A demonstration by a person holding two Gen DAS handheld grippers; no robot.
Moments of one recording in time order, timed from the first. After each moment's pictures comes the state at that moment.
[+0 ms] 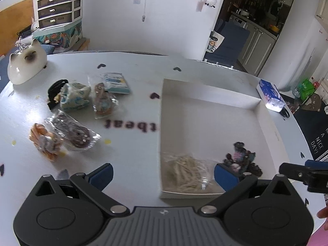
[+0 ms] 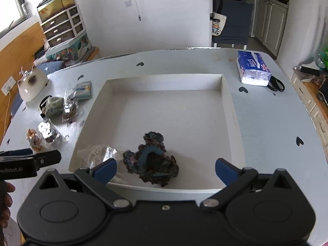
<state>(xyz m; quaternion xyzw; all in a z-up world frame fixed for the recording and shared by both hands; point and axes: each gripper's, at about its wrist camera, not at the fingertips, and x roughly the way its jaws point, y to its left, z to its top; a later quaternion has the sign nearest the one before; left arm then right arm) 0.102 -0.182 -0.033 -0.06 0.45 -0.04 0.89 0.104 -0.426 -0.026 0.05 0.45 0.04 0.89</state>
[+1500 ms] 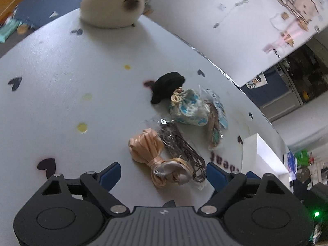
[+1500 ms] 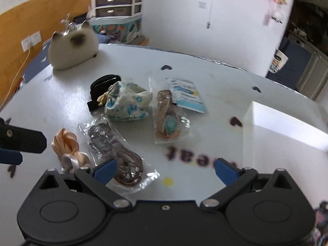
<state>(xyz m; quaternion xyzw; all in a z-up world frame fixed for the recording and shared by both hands) 0.149 0.098 -0.075 -0.29 0.47 0.01 0.83 0.208 -0.112 -0.103 -0.09 0.41 0.11 0.90</state>
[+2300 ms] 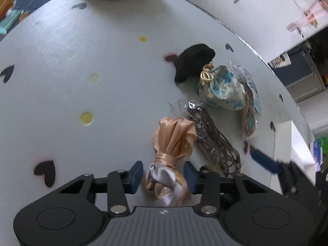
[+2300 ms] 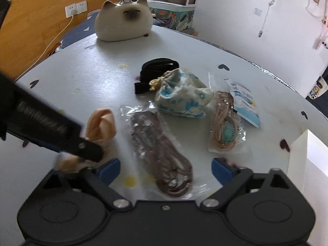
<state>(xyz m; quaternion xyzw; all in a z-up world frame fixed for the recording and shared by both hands) 0.185 0.100 -0.121 -0.26 0.55 0.04 0.79 0.216 -0.067 -0.124 -0.16 0.42 0.24 0.86</state>
